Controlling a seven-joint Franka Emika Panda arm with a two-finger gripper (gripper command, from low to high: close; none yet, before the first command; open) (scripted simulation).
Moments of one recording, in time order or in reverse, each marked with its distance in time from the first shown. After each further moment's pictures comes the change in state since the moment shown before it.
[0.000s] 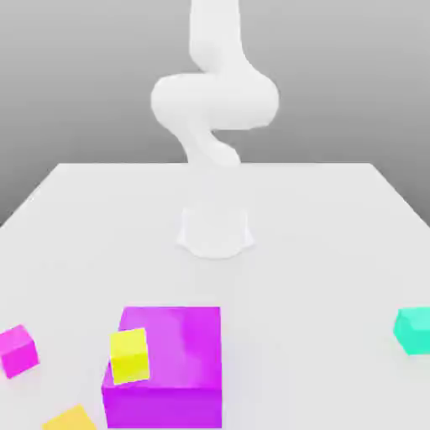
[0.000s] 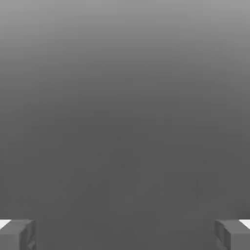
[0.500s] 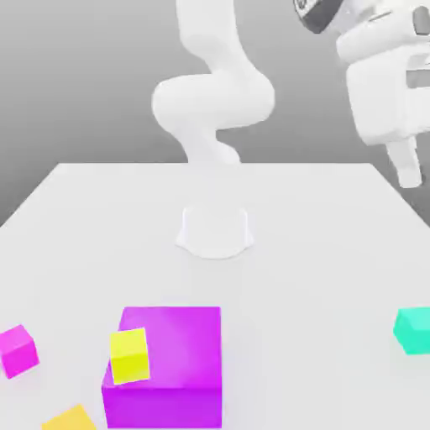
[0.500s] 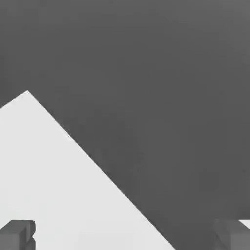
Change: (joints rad) arm 0.364 0.529 0.063 -0.093 0.118 0.206 -0.520
